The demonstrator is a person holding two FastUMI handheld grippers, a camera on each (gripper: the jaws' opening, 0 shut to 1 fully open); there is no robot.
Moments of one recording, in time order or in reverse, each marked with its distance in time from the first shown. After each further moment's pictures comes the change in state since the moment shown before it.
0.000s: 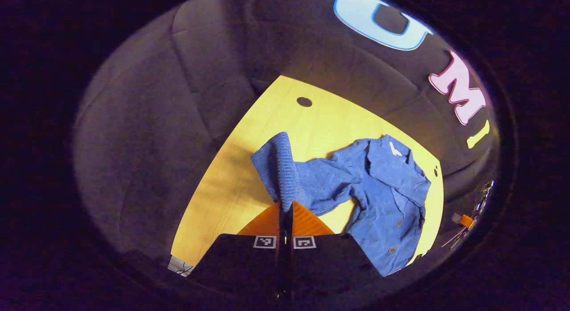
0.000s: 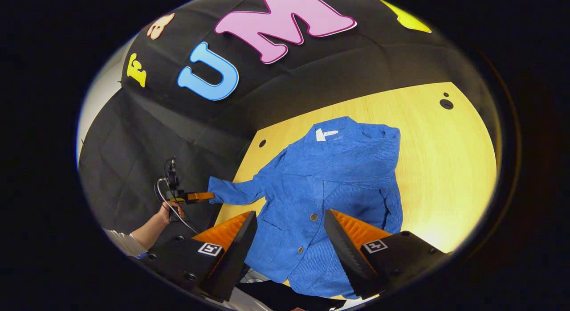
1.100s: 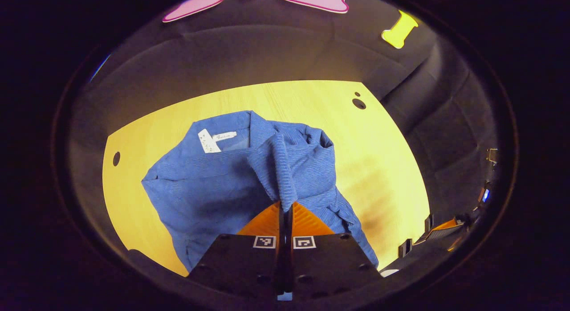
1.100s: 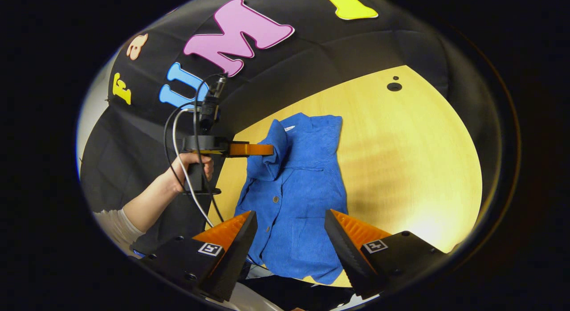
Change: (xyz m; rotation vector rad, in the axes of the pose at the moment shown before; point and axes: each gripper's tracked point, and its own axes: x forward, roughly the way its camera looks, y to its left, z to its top) left arm 0.157 -0.452 -0.033 0.596 0.242 -0.154; right arm -0.101 -0.104 -0.024 0.104 0.000 -0.120
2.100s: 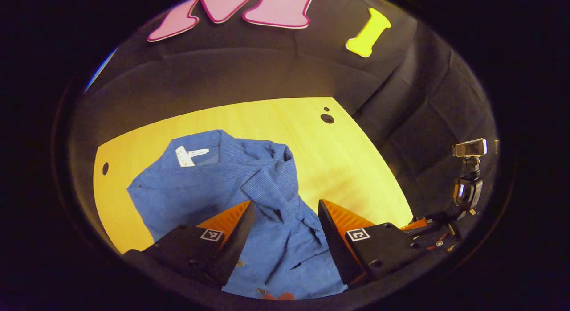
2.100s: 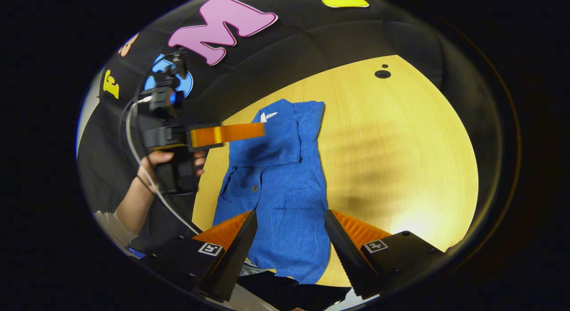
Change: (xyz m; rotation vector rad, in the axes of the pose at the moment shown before) left arm -0.063 -0.033 -0.028 0.029 -0.186 -0.083; right arm 0.020 -0.024 -0.029 -0.016 0.111 -0.065
